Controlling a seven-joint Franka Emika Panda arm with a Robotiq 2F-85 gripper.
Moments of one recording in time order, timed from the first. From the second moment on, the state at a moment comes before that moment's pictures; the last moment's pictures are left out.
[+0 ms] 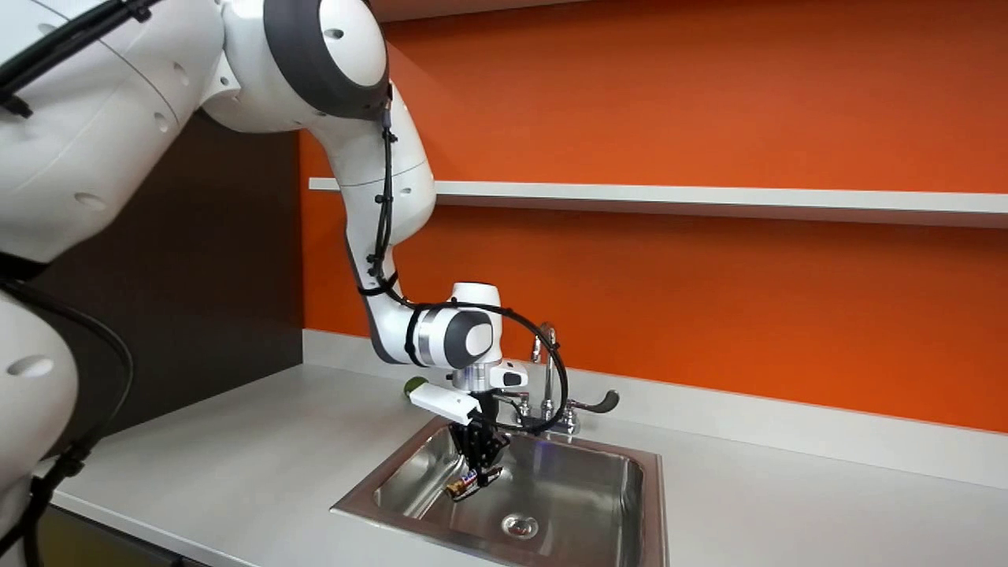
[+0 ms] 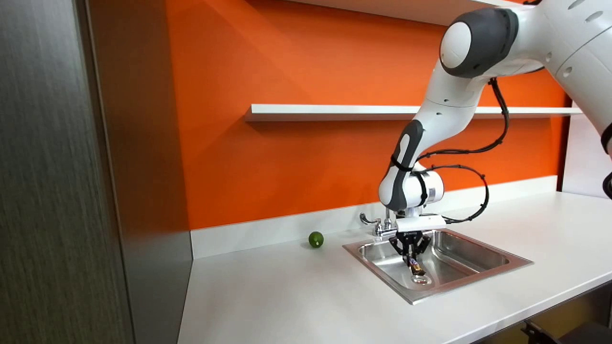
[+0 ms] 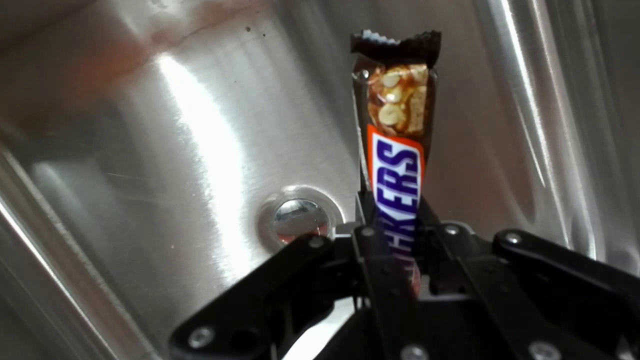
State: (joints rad) arm -0.08 0.60 -0.15 -2.08 -0.01 2.66 0.19
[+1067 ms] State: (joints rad) arm -0.07 0.76 -0.12 -1.97 0.03 2.67 0.19
